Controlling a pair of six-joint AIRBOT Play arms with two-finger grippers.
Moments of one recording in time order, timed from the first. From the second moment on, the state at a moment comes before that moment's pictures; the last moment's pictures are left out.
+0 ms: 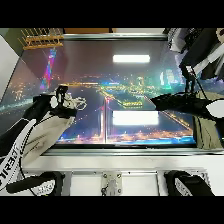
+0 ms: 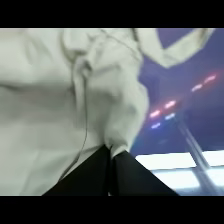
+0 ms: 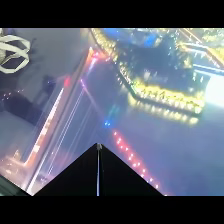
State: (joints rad) left arm -0.14 -1.37 0.98 1.56 -0.97 -1.61; right arm 0.02 -0.88 0.89 -0.84 0.95 1.09
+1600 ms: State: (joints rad) left arm 0.41 -1.36 0.86 1.02 -1.05 -1.43; right arm -0.06 -0.82 0.89 -0.83 0.95 1.07
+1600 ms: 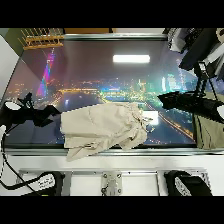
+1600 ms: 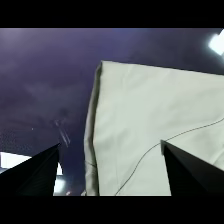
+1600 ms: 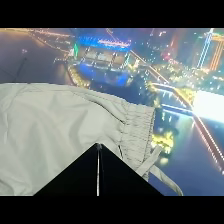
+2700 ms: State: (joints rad) left arm 0.18 -1.49 1.15 0.92 -1.12 -1.36; right arm -0.08 -1.38 0.97 -0.93 0.88 1.20
